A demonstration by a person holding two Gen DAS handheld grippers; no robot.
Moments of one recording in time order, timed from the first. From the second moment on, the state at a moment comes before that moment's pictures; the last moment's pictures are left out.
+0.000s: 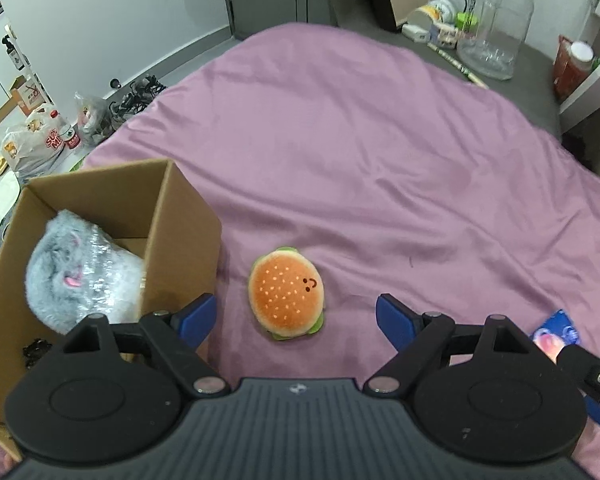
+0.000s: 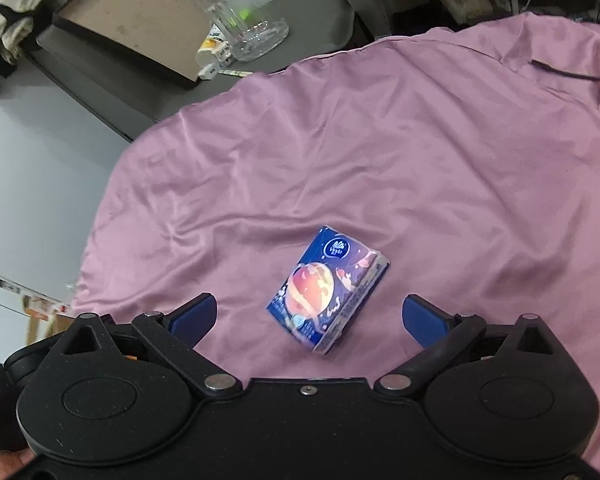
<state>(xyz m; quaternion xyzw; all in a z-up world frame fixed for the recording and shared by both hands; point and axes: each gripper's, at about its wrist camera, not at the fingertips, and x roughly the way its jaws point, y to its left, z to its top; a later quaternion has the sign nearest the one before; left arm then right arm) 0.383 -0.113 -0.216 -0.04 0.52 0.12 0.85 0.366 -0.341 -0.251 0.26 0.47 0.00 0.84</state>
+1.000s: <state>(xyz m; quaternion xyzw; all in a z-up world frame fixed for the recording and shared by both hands) 0.407 -0.147 -0.264 0.07 0.55 0.14 0.82 0.381 -0.330 -0.266 0.19 0.47 -0.04 0.86</state>
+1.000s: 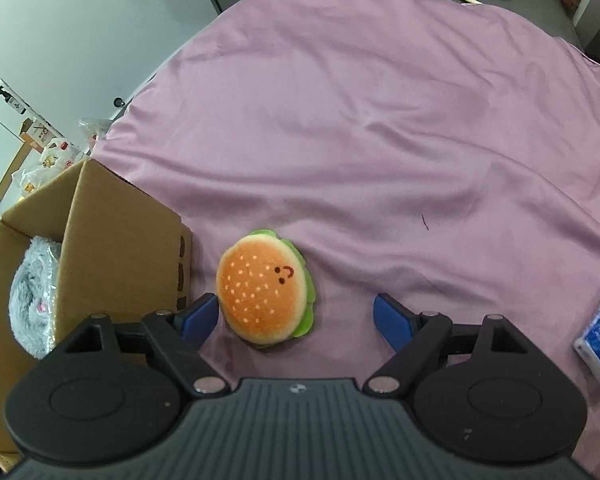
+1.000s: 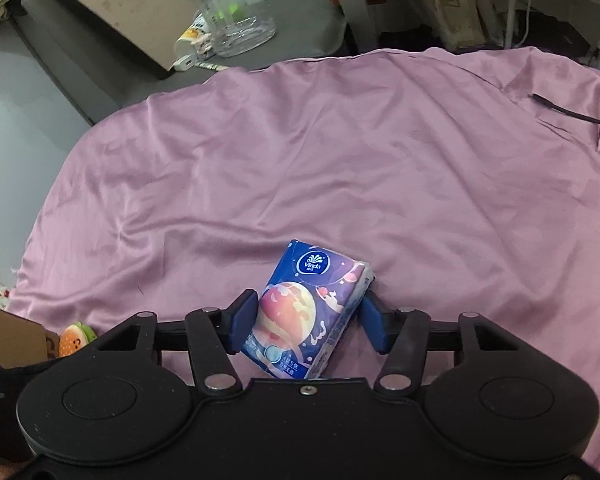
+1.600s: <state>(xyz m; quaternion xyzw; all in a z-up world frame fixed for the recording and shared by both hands) 0.387 -0.127 -0.211 -0.04 0.52 0.09 0.85 0.372 -0.335 -0.247 0.20 0.46 -0.02 0.87</state>
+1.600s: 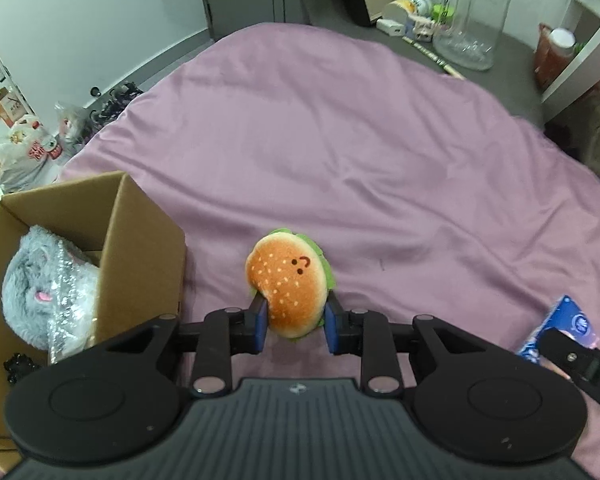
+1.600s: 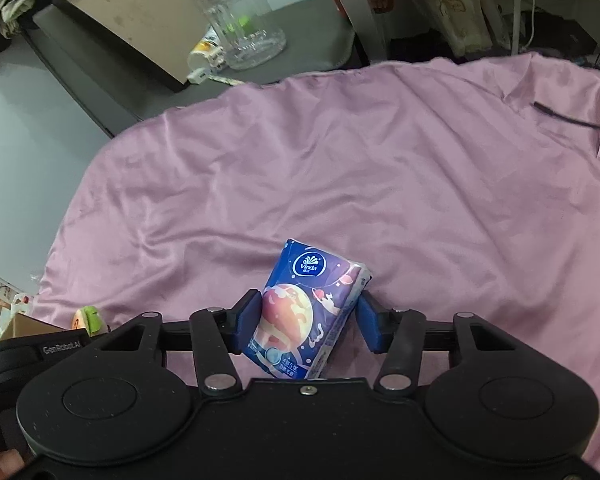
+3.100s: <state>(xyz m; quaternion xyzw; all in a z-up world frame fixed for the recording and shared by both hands) 0.274 0.037 -0.131 -0.14 0.48 0.09 0.86 0.297 -0.209 -0.131 0.11 0.38 0.10 0.91</state>
